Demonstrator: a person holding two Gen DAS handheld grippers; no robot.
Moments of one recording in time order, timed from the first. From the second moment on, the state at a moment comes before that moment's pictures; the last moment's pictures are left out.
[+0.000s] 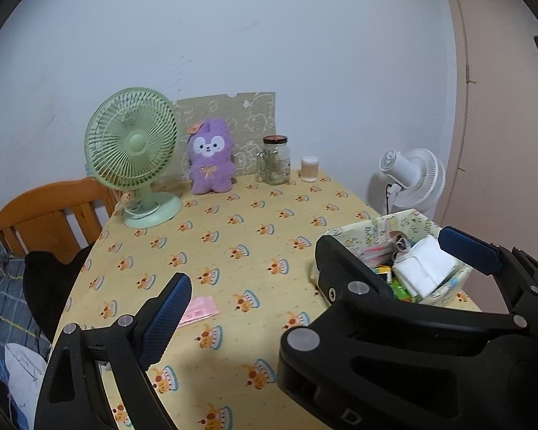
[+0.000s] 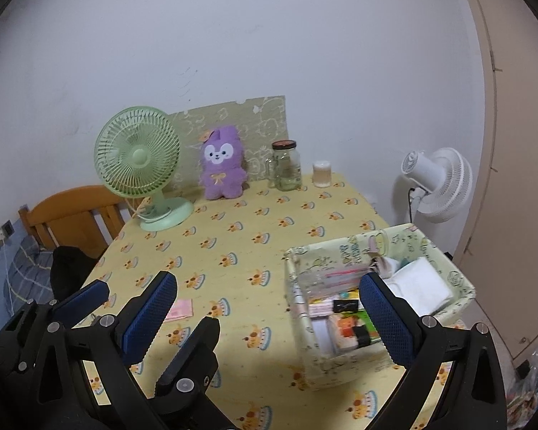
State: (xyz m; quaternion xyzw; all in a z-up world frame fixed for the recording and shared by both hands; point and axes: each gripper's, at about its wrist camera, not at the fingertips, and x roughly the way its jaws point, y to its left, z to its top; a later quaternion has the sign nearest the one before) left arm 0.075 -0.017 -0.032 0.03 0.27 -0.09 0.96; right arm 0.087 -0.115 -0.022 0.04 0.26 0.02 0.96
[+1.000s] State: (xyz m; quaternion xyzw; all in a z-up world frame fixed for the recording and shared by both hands) left arm 0.116 0.077 -0.095 0.00 0.34 0.02 0.94; right arm 0.147 -0.018 -0.088 0.01 0.33 0.12 0.94
